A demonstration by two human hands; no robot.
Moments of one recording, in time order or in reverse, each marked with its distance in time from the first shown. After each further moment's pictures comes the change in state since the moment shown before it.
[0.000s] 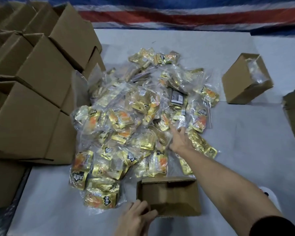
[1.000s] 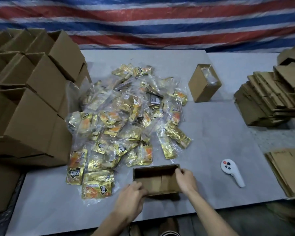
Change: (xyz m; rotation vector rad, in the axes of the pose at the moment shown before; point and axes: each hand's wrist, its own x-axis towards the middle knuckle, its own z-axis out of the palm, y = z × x) left_hand -0.020 0.021 -0.019 0.186 -0.067 0.071; right_hand -0.247 0.049 0.021 0.667 0.047 0.519
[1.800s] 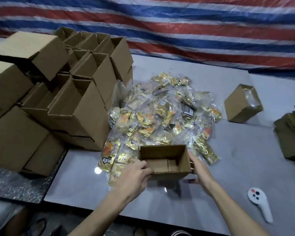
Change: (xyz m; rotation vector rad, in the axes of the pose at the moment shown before) left_hand -0.032 -0.048 -0.106 -0.069 0.223 -0.153; right_hand -0.035 -0.099 -0.008 0.342 -0.418 -0.155
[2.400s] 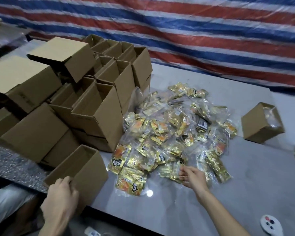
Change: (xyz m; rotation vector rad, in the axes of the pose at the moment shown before) left_hand -0.136 -0.106 -0.036 0.032 0.118 -1.217; right_hand 0.032 0.004 0.044 -0.003 0.057 -0.097
